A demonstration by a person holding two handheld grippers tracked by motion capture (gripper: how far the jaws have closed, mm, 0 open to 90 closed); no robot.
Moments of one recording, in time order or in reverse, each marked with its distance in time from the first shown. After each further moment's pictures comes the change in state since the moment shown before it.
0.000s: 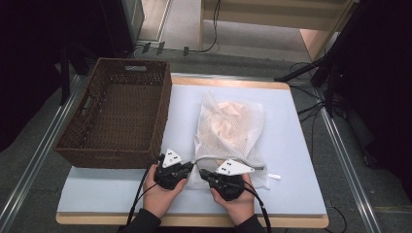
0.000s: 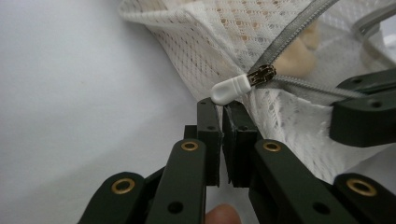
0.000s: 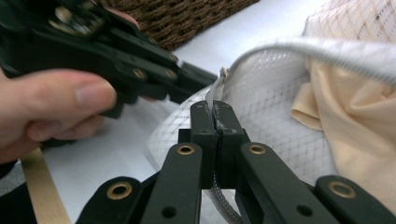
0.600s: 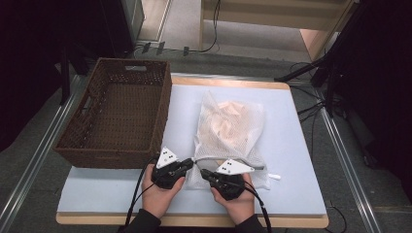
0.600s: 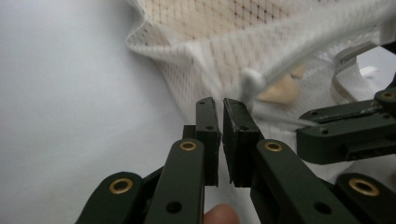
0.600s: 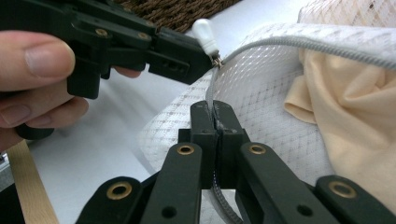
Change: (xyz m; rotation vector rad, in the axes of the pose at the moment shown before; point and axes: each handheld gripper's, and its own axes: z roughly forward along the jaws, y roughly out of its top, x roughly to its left) left arm 0.000 0.004 -0.011 -0.099 -0.016 -0.036; right arm -0.004 -0.003 0.003 0.012 -0.014 0.003
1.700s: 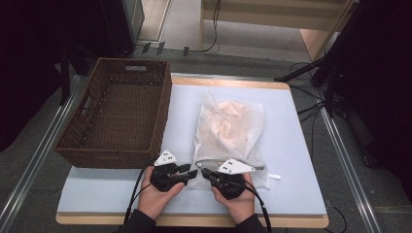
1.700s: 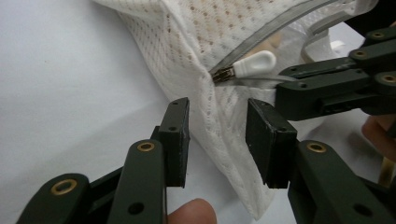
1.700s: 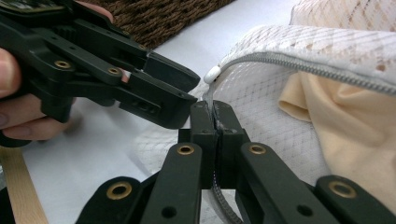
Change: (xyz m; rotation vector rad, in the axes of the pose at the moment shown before) left arm 0.010 -0.009 0.005 0.122 -0.125 -0.056; right arm -0.004 -0.003 0.001 -0.007 -0.004 0.011
